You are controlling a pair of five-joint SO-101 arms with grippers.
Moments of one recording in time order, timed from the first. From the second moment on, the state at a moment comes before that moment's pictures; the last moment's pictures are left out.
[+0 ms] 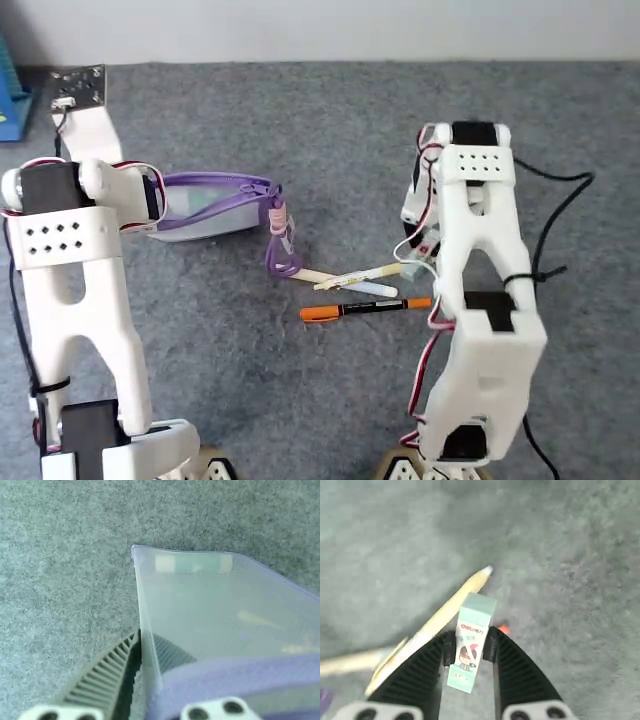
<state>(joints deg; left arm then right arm) -12.1 -9.3 -6.3 98.9 9.5 -1.9 25.3 -24.4 99.1 -26.8</state>
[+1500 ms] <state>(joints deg) -12.1 -9.3 -6.3 98.9 9.5 -40.9 -42.3 22.7 36.9 -11.1</state>
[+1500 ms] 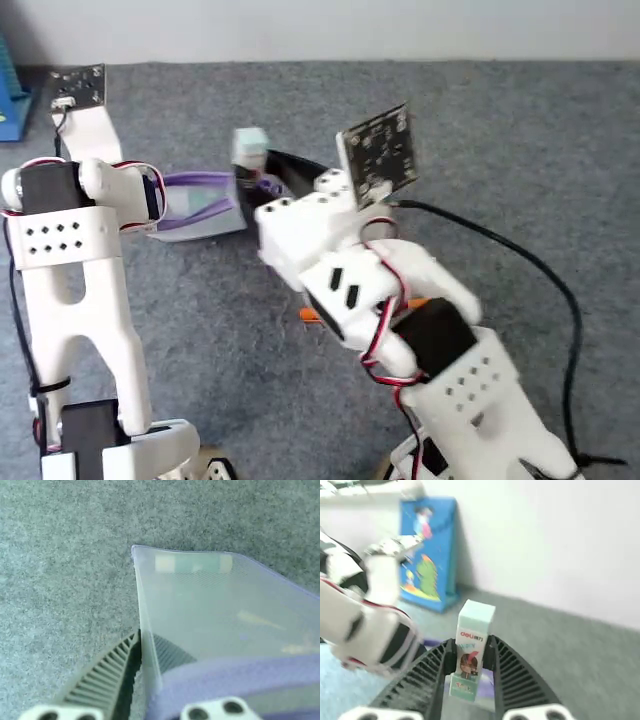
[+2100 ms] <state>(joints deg) -12.1 -9.3 -6.3 98.9 9.5 -46.8 -27.2 29.4 17.5 -5.1</state>
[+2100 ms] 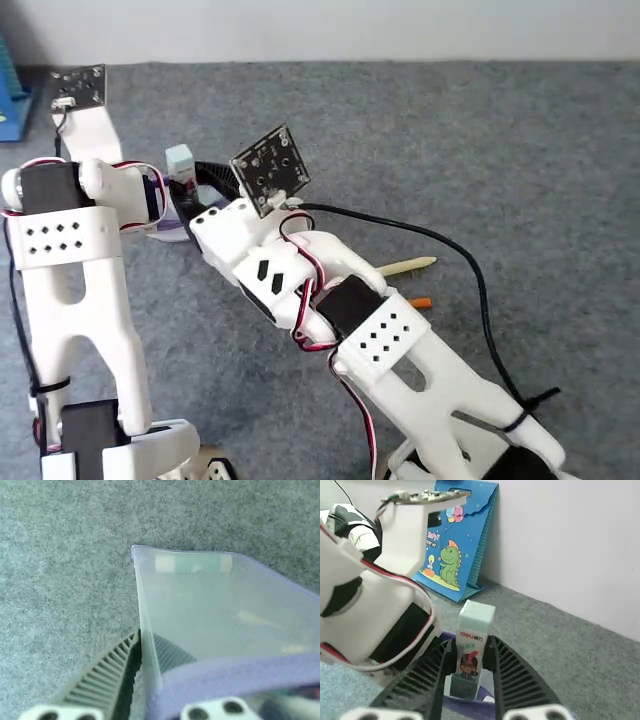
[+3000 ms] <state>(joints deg) -12.1 -9.3 -6.3 98.9 9.5 -17.1 -32.0 27.3 59.8 -20.9</state>
